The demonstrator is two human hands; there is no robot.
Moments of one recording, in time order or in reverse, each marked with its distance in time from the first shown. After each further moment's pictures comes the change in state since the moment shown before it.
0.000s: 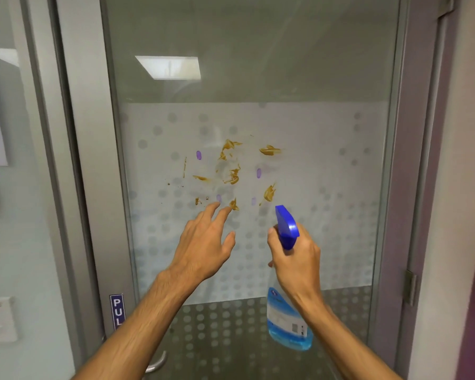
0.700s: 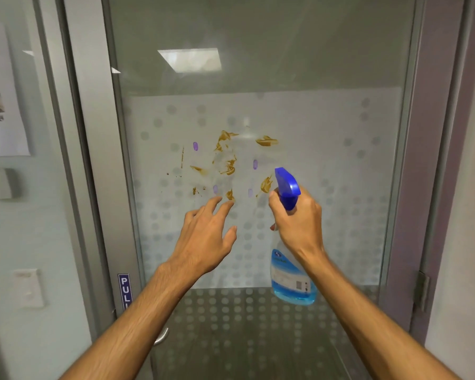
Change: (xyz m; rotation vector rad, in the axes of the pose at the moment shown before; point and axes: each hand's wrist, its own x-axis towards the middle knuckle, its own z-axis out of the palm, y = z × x) left_hand -0.008 0.049 0.000 0.108 -0.017 -0.064; right_hand 0.066 -0.007 -0.036 0.094 -0.112 -0.085
